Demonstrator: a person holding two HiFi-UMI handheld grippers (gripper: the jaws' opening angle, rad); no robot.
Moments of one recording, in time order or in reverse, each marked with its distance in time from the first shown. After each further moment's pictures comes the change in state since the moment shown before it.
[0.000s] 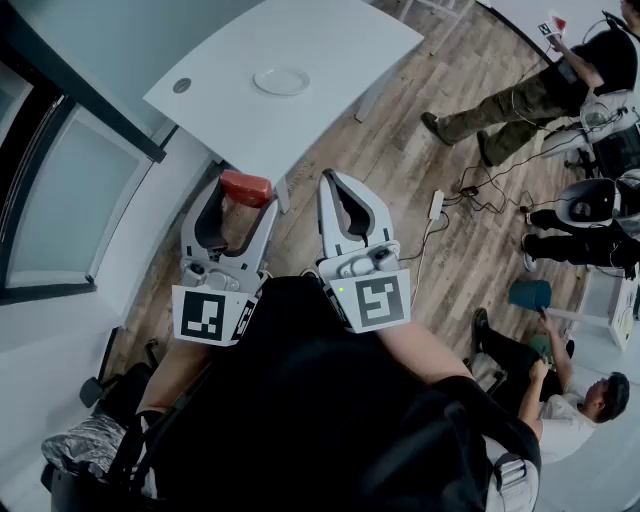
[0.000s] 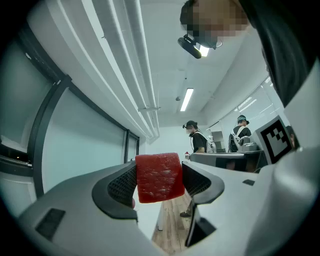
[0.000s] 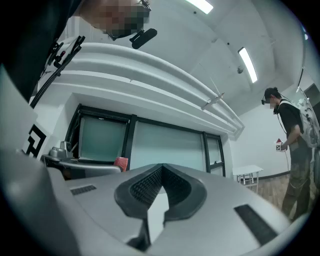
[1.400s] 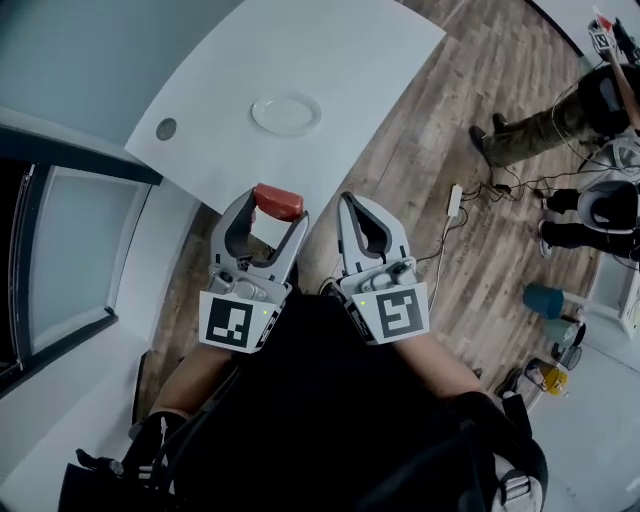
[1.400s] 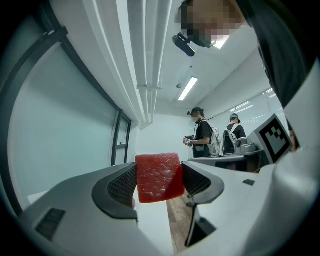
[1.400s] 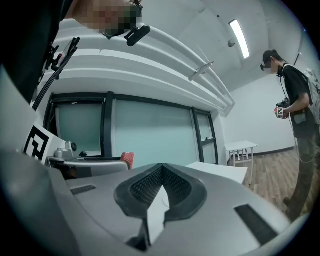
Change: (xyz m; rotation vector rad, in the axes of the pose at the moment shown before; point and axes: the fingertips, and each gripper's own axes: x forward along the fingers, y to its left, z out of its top) left arm 0.159 0.096 -0.070 -0.079 0.122 -0.168; right arm 0.157 -0.065 -0.077 0.140 0.174 -0.090
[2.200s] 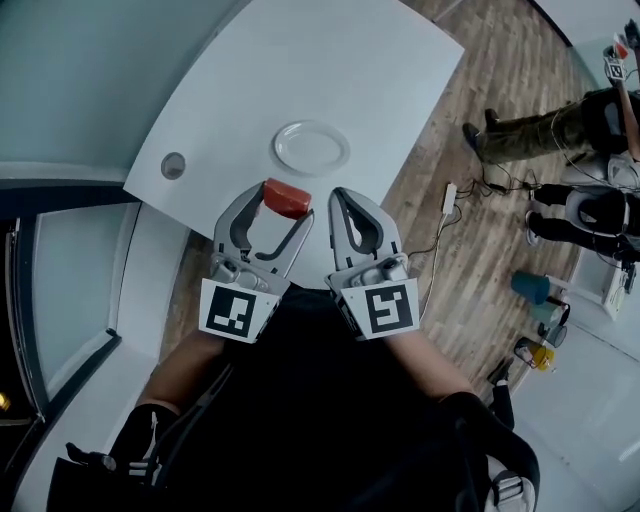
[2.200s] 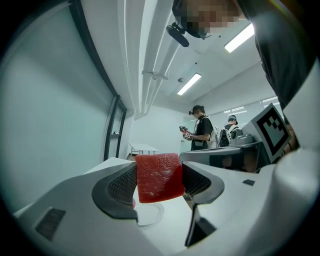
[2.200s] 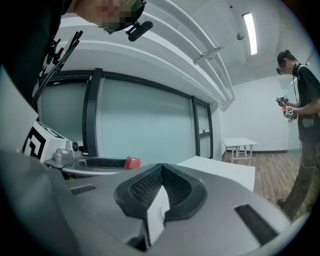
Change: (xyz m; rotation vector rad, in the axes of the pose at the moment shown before) left arm 0.061 0.139 -0.027 -0.087 0.124 -0.141; right arm 0.161 0.028 -0.009 -0.049 0.127 -0.085
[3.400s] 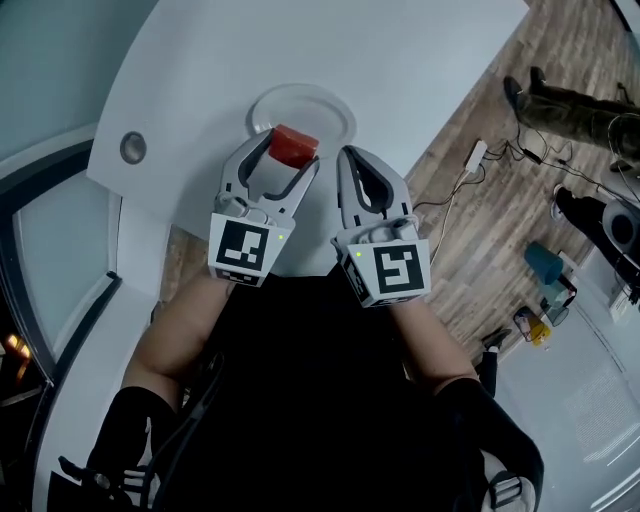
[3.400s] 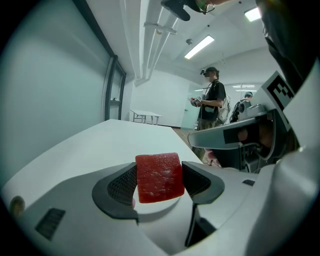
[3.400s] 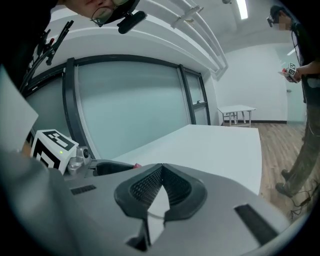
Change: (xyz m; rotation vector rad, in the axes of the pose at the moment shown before) left arm 0.123 0.052 -0.142 0.010 0.346 0.010; right arm 0.086 -0.082 -0.120 0.162 0.244 0.020
